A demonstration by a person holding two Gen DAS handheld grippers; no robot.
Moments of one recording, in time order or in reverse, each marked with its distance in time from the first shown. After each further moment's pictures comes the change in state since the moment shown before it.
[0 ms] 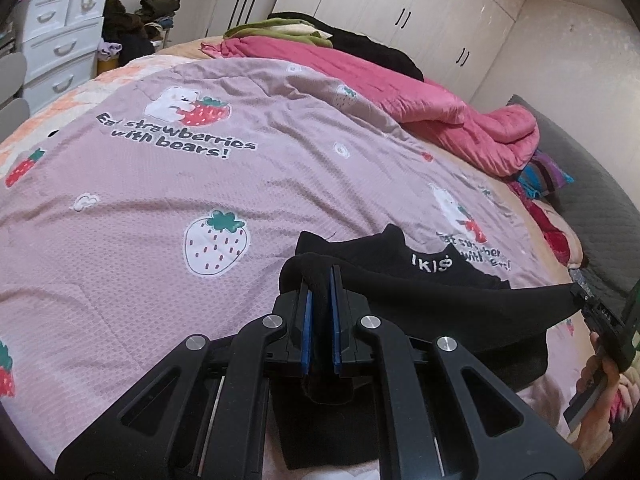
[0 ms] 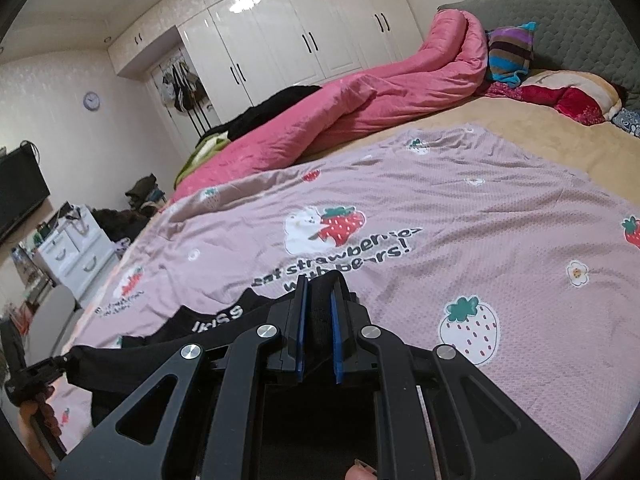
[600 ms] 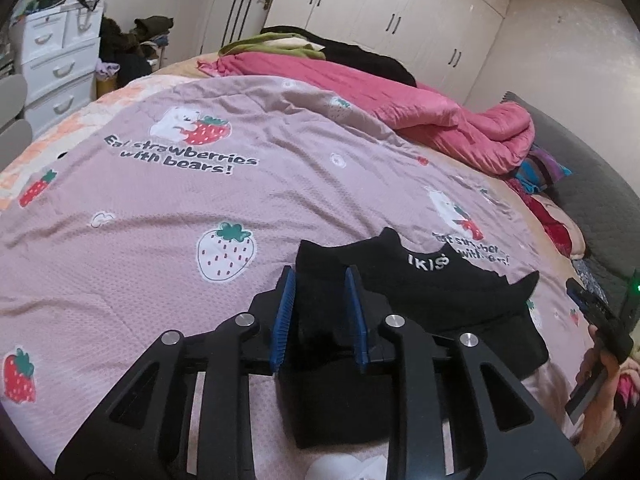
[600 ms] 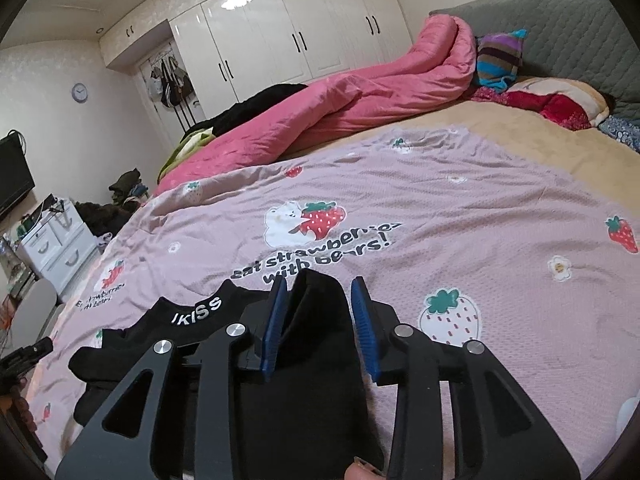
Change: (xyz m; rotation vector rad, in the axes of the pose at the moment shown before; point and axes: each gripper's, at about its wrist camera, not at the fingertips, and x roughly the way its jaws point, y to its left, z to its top) left arm -0.027 -0.007 -0.003 0.063 -0.045 0.008; right arm -0.009 -0.003 -0.010 -0.028 -0.016 -0.054
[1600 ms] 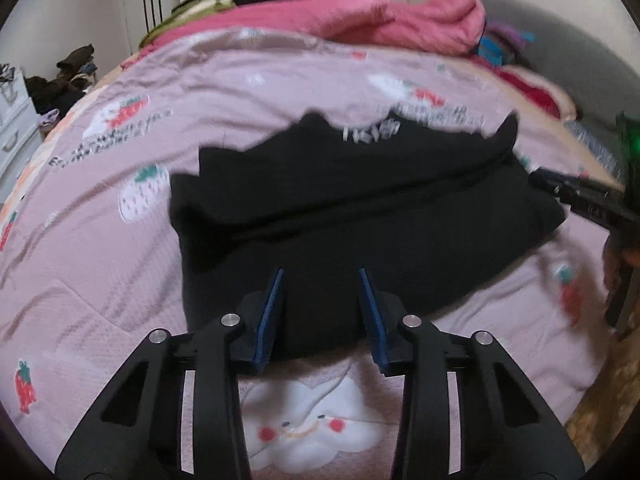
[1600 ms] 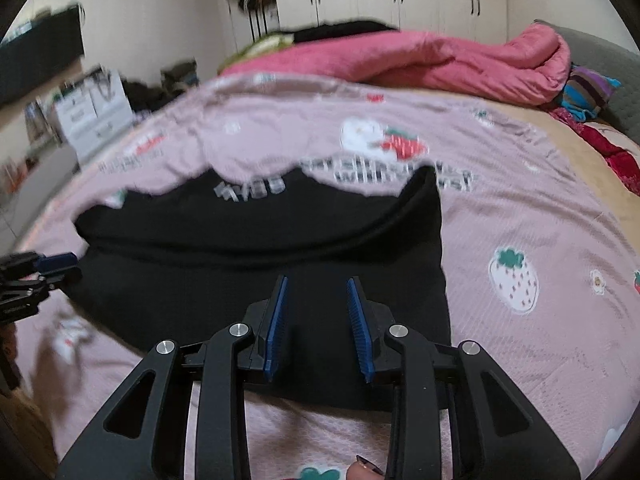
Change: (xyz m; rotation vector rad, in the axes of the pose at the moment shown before) left arm 0.037 -0.073 -0.081 0.354 0.240 0.027; right arm 0.030 0.065 -0.066 -0.366 0.291 0.046
